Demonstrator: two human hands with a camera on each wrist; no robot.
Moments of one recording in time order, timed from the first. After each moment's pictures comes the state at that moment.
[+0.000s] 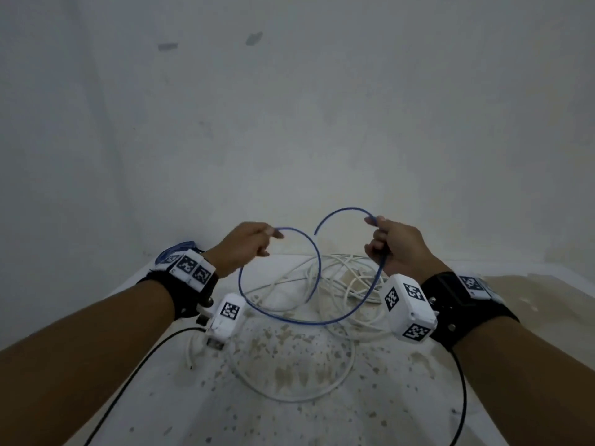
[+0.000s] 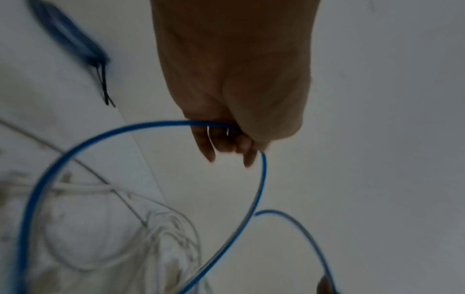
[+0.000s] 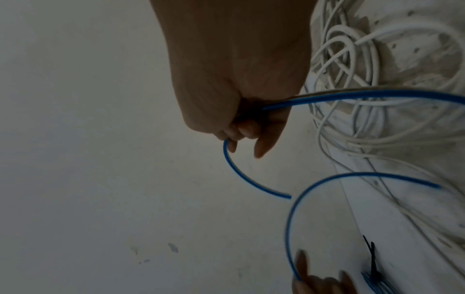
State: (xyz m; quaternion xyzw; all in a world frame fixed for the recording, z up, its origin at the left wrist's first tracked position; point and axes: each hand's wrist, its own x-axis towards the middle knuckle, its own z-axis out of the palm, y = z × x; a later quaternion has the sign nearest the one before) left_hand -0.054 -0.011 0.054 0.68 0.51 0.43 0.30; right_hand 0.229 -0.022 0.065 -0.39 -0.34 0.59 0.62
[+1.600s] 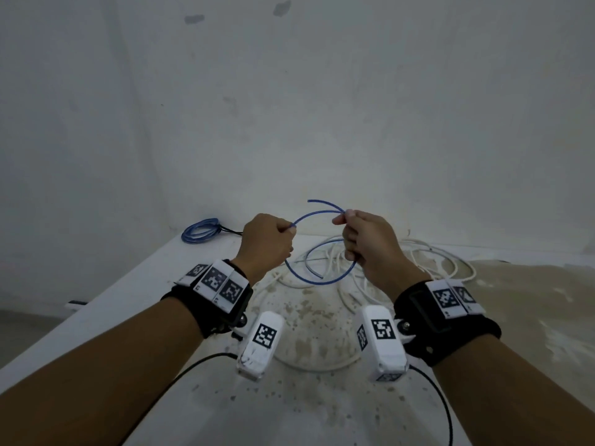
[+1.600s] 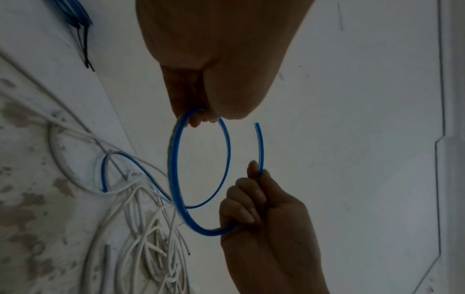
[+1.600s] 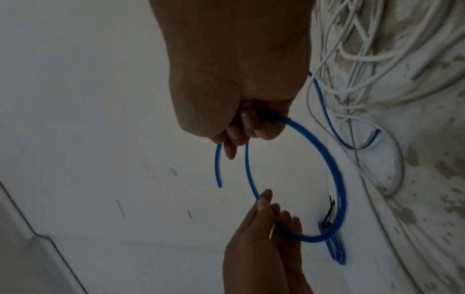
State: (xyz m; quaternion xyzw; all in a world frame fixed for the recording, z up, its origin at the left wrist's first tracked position) left_hand -0.022 -0.079 0.039 0.58 0.61 0.50 0.19; right_hand 0.155 -0.054 0.040 -0.39 -0.54 0.51 0.55
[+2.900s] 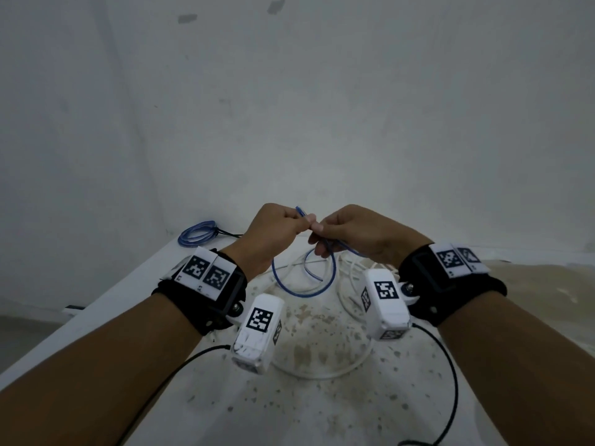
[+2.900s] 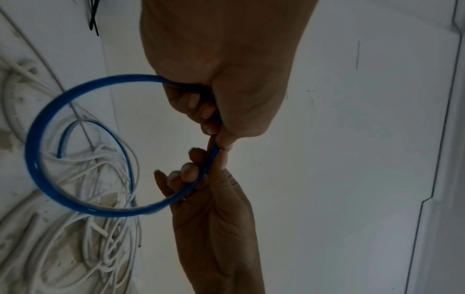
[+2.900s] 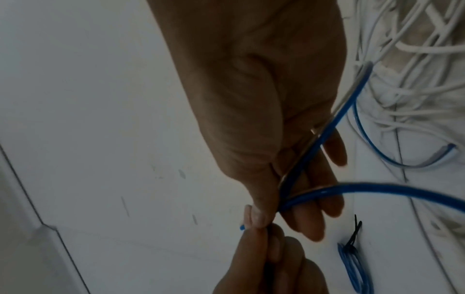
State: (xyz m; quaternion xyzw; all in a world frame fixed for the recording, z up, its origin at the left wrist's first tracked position) left_hand -0.004 -0.089 0.077 0.60 0.54 0.50 0.33; right_hand 0.164 -0.029 0.069 -0.34 -0.77 0.46 0.27
